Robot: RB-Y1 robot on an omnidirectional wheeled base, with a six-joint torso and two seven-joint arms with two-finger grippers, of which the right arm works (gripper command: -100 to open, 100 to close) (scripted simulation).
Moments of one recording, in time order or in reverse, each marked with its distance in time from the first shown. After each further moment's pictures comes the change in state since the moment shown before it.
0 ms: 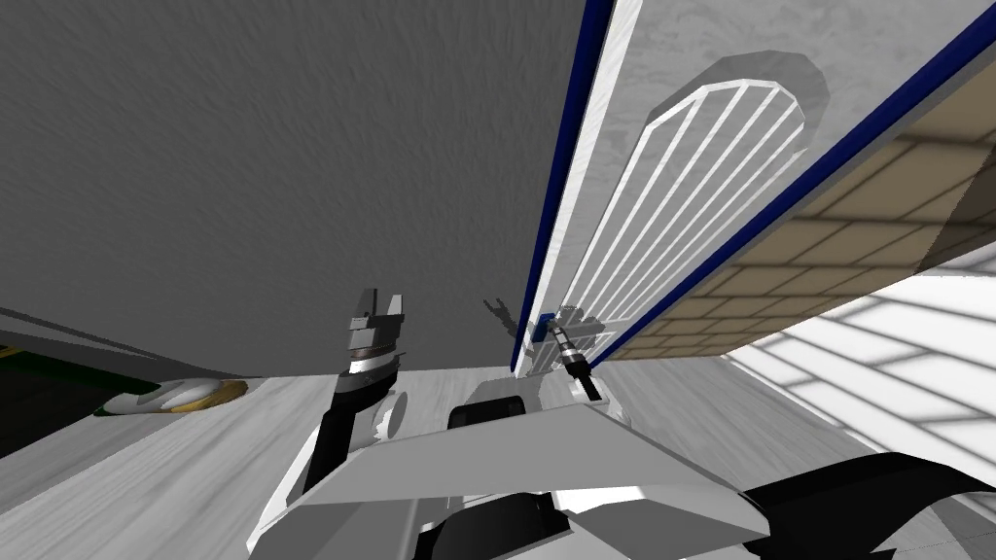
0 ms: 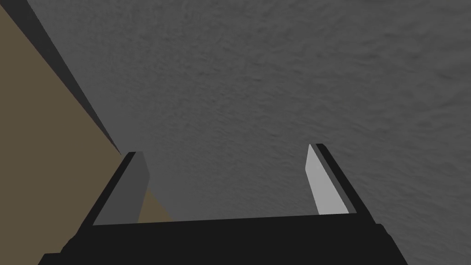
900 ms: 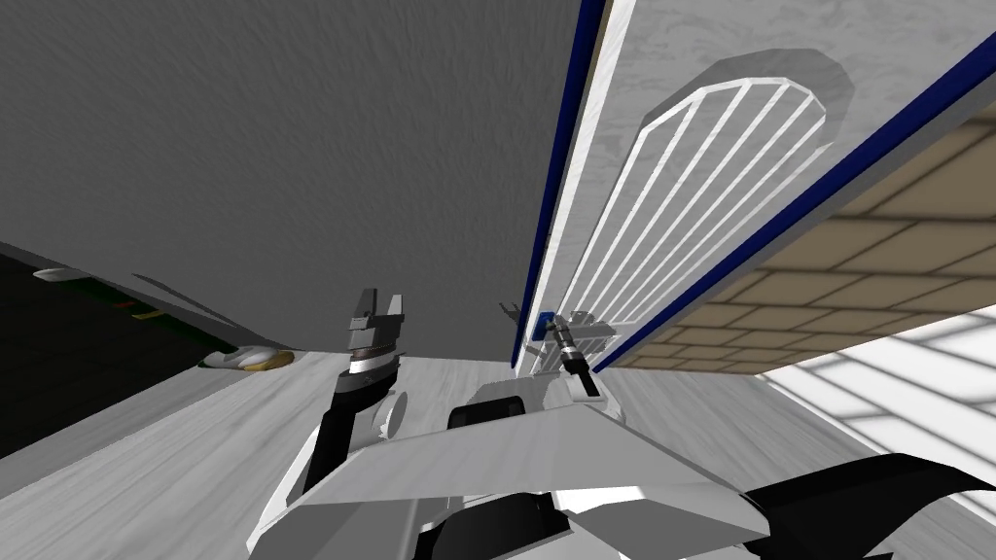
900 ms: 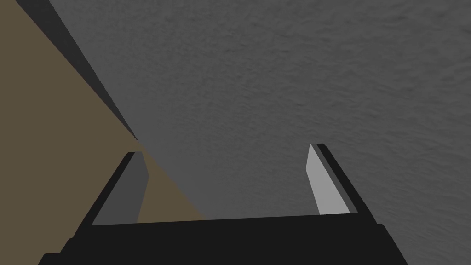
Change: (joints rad) arm -0.013 -0.012 0.047 -0.001 -0.235 0.038 -0.183
